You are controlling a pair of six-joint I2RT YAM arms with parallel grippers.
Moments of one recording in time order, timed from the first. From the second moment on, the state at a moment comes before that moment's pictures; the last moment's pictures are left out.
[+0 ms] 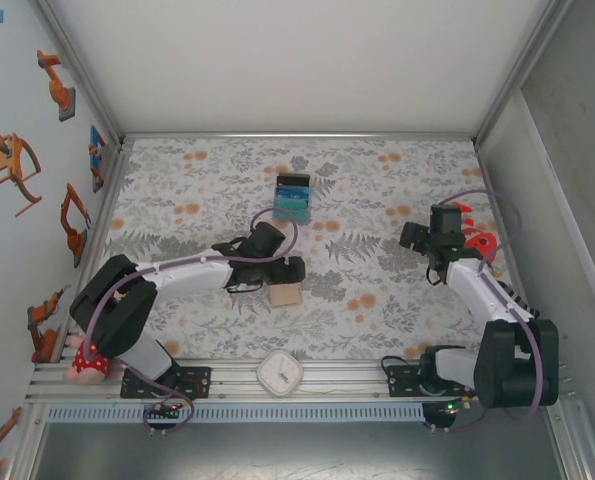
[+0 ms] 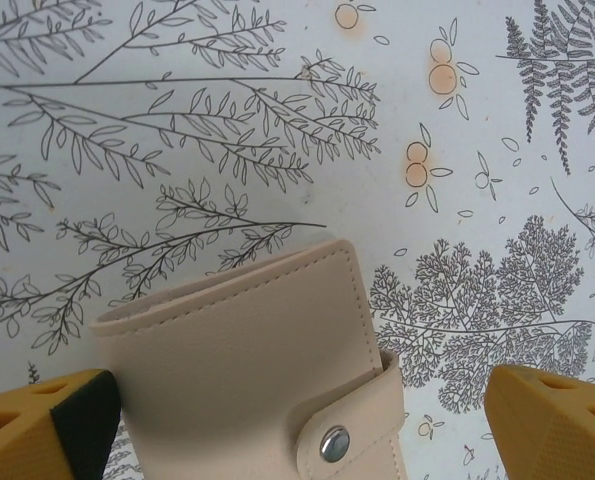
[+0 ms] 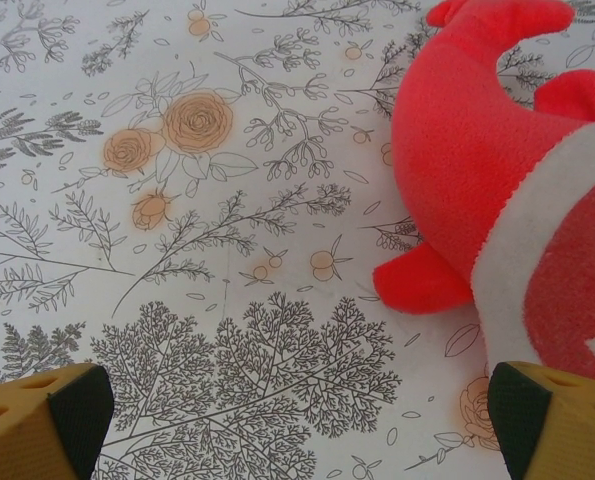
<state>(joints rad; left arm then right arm) -0.85 1.59 0.88 -0.32 0.02 -0.74 0.05 1.22 0.66 -0.27 0.15 0.27</state>
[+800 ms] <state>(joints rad) -0.94 1.73 1.12 -0.60 -0.07 -0.64 0.05 1.25 0.71 -0.34 0.13 0.29</state>
